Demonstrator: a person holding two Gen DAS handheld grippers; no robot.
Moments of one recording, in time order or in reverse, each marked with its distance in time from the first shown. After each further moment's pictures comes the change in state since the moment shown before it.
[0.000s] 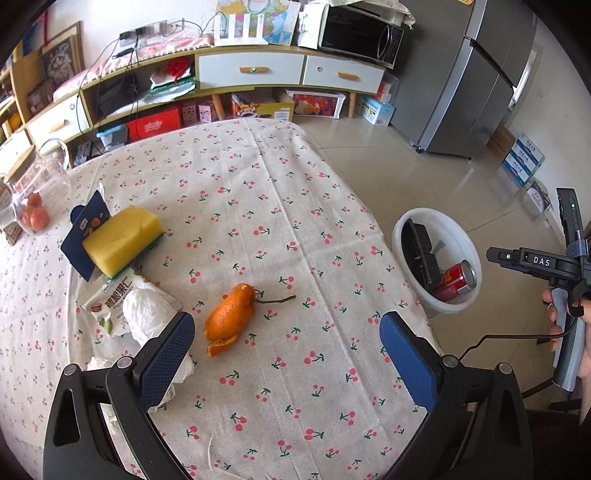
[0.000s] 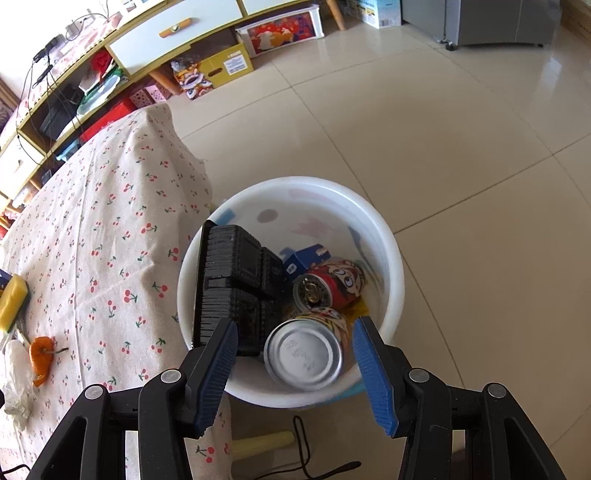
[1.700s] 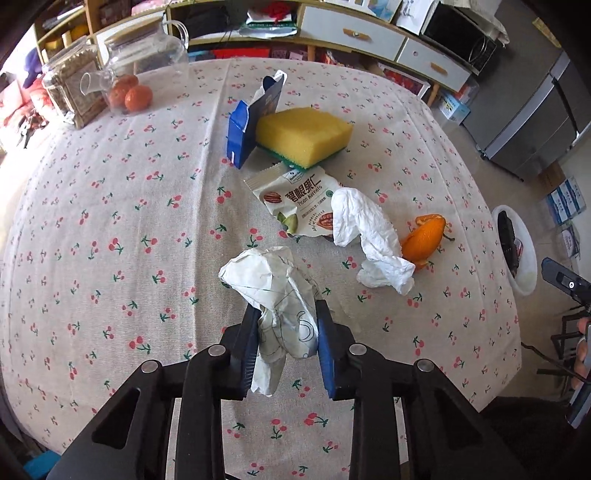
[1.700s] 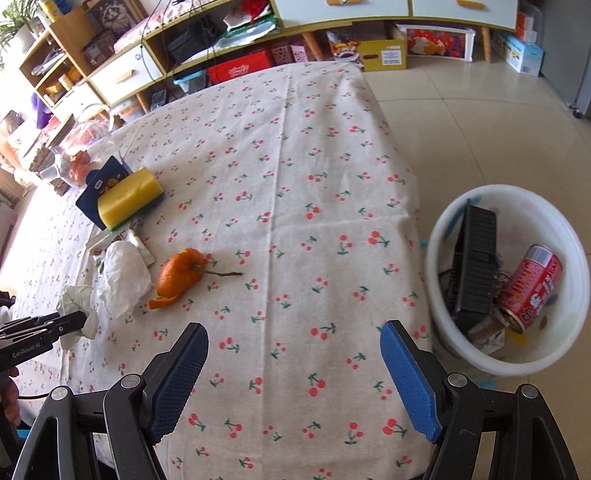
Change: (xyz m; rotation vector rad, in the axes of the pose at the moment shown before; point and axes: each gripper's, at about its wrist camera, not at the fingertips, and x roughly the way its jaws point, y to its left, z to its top) left arm -0.011 0.161 -0.064 -0.234 0.145 0.110; right arm 0.008 0.192 -0.060 -0.341 0.038 0.195
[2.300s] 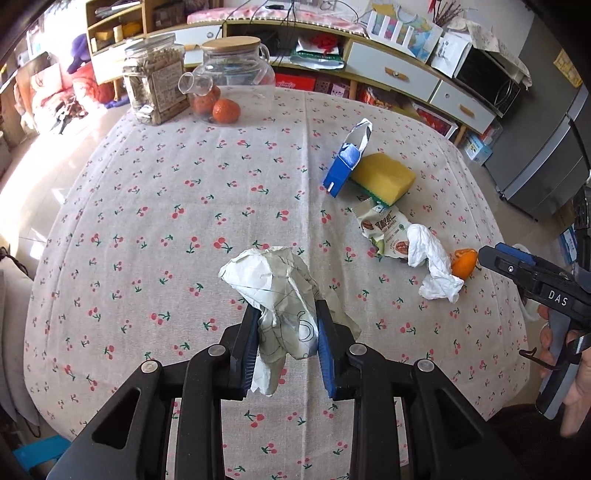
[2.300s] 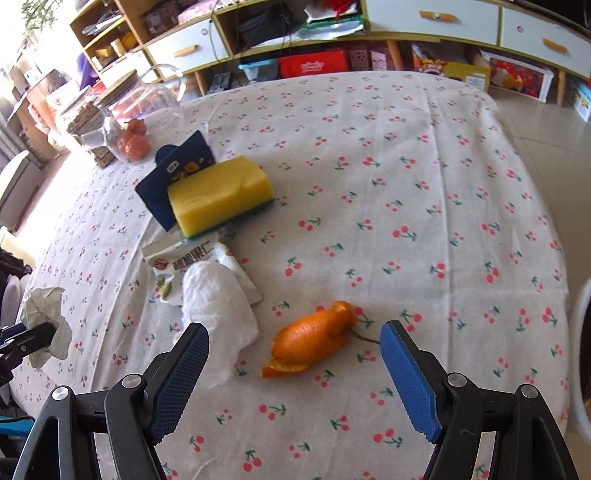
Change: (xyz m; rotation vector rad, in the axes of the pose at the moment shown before) left arm -0.039 0.074 -0.016 -0.112 -0.098 0.050; right arm 0.076 0.118 0.029 -0.192 -0.025 0.084
